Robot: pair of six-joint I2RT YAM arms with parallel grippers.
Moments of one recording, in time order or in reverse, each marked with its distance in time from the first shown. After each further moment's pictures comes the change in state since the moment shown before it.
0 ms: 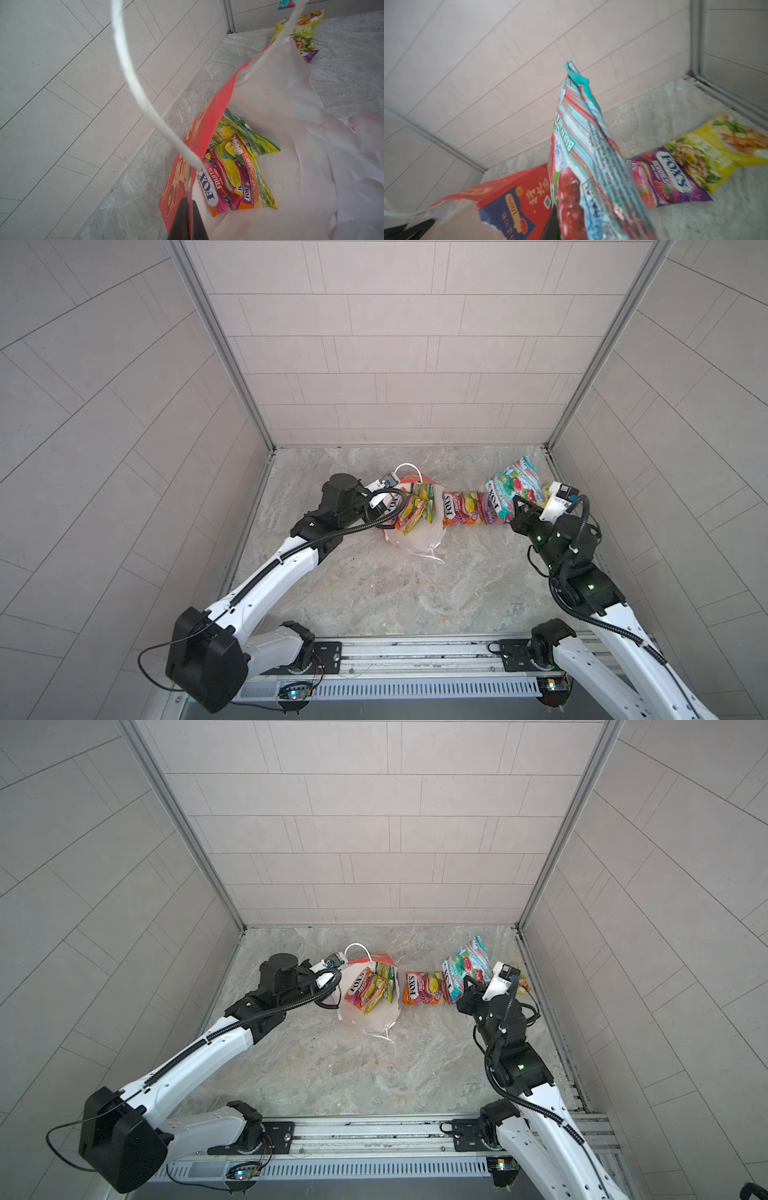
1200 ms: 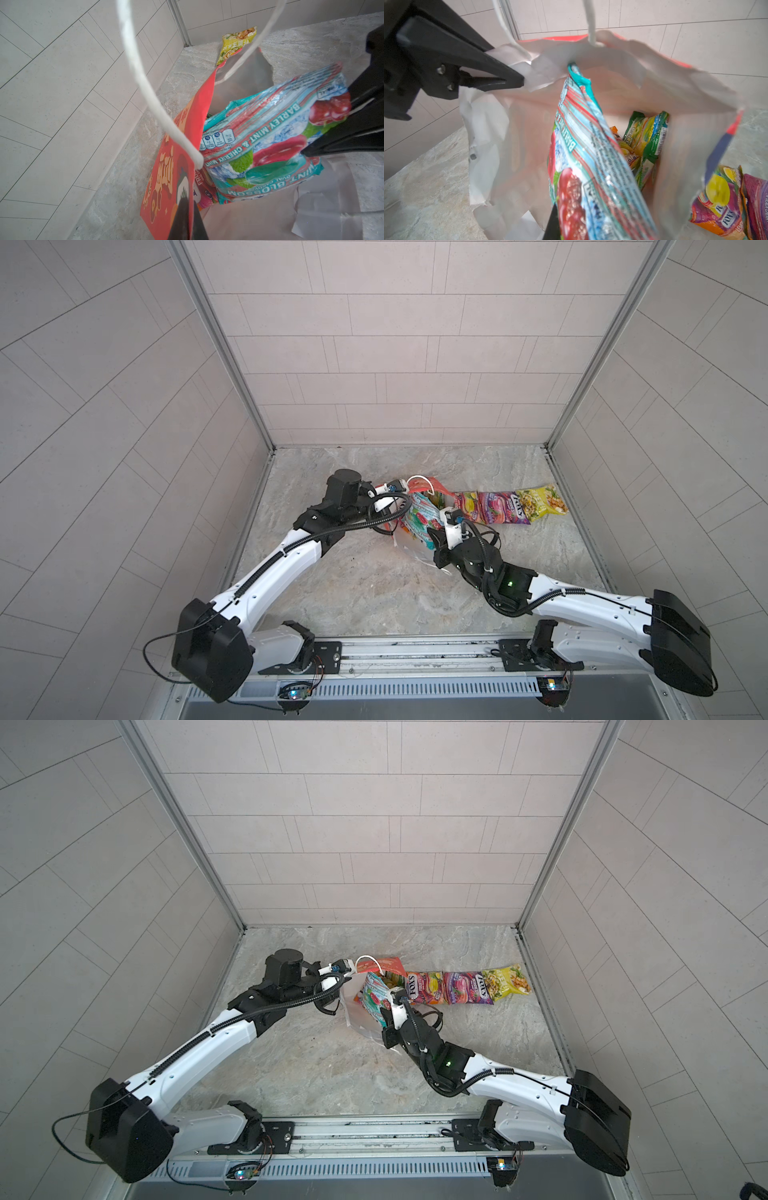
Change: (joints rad) left arm -0.002 0.055 0.068 -0.103 0.235 0.065; right arm 0.758 0.458 -0.085 0.478 0.253 -0.360
